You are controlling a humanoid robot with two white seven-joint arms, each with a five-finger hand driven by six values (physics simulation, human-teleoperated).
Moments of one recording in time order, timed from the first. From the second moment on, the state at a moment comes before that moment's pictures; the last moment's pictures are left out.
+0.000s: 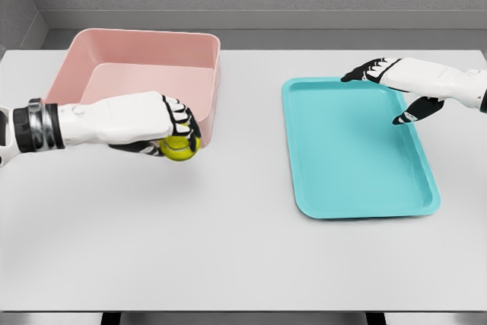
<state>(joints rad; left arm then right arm) -0.71 0.91 -0.82 -1.71 -0.31 -0.61 -0.33 -0.67 -0.85 0.55 -1.33 0.19 -0.61 0.58</state>
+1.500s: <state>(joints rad) -0.79 0.82 -0.72 -1.41 -0.23 -0.61 -0.32 -0.67 -0.85 0.56 -1.33 0.19 -0.61 0.58</state>
